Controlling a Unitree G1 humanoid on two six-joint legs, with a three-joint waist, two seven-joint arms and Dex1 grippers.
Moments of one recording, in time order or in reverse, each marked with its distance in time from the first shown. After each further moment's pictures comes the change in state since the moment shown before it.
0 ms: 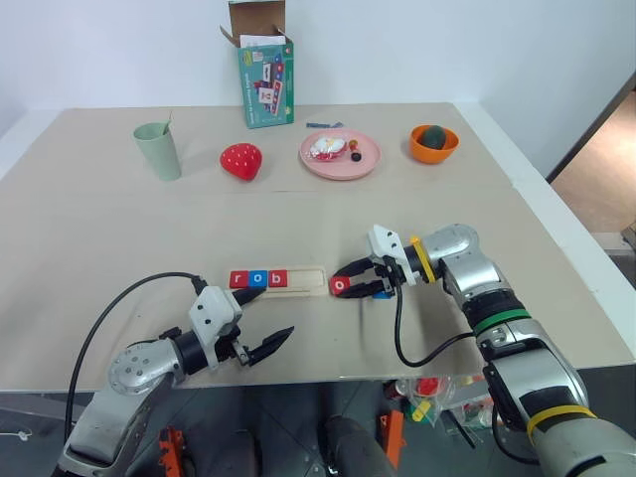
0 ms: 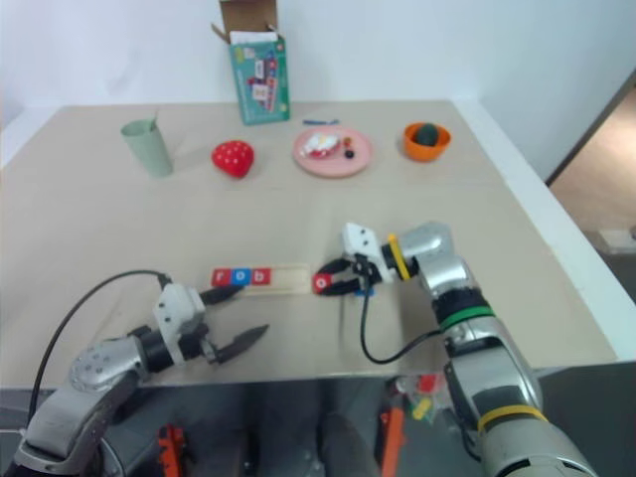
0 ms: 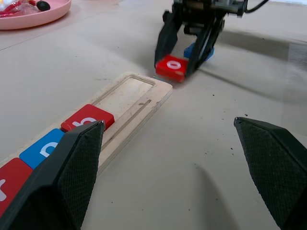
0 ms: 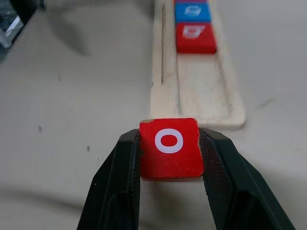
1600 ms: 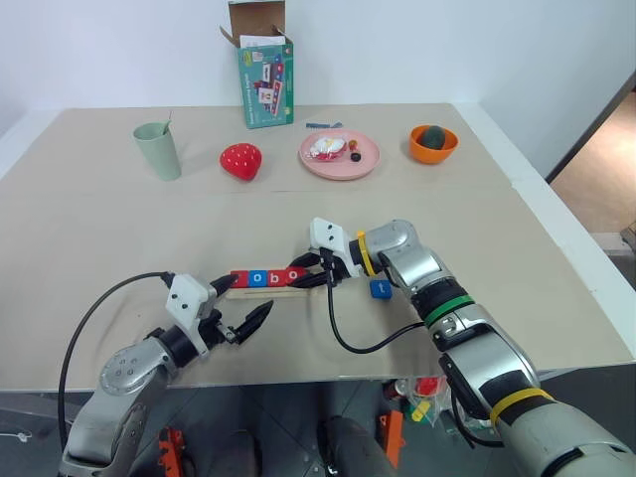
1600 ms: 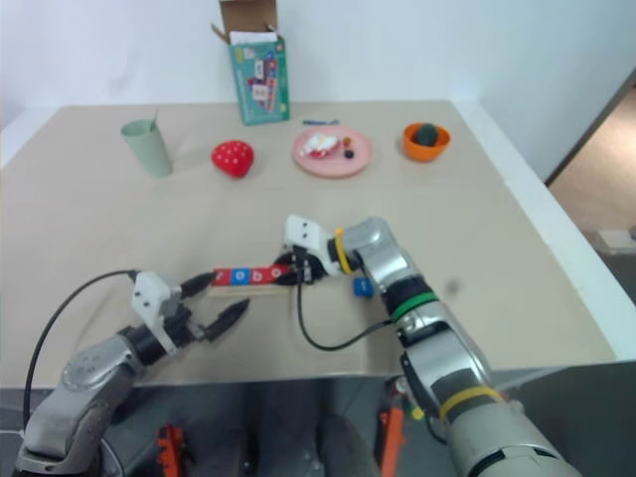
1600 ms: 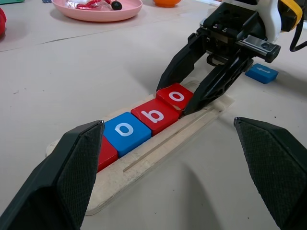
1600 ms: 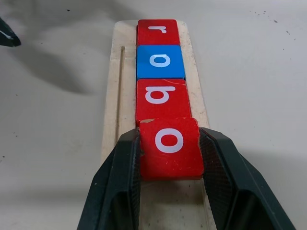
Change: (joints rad) left arm 0.018 -0.094 0.109 0.028 -0.058 0.046 0.119; right arm -0.111 0.206 0.121 0.113 -0.117 0.049 -0.246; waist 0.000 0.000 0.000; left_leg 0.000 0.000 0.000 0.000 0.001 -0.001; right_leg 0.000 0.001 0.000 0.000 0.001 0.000
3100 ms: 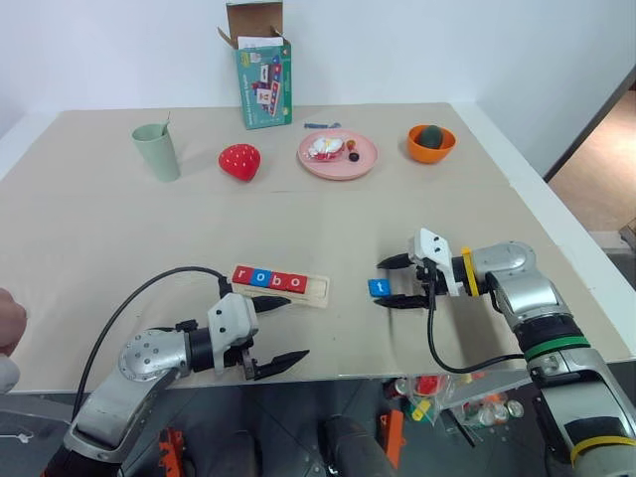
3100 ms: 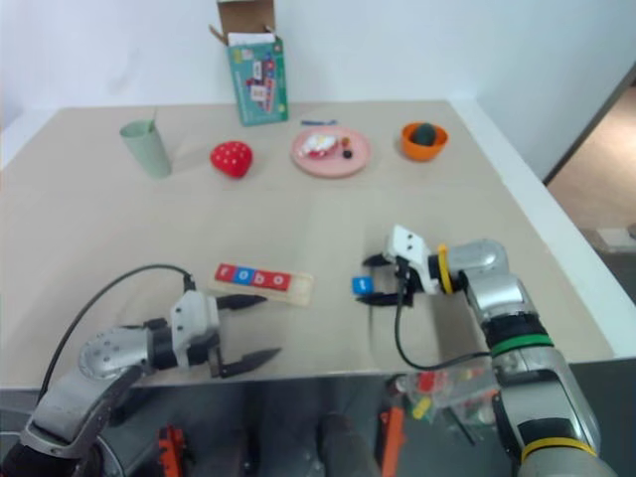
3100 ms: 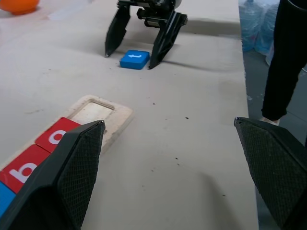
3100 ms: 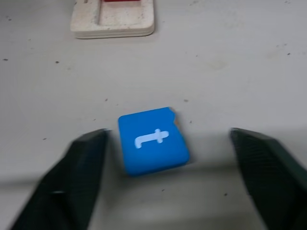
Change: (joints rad) left arm -0.108 0.158 -0.185 -0.006 0.076 -0.090 -0.292; right arm 0.273 -0.393 -0.162 -0.197 0.132 0.001 0.098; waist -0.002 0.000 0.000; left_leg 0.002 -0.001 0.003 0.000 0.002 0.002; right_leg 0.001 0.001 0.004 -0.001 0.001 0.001
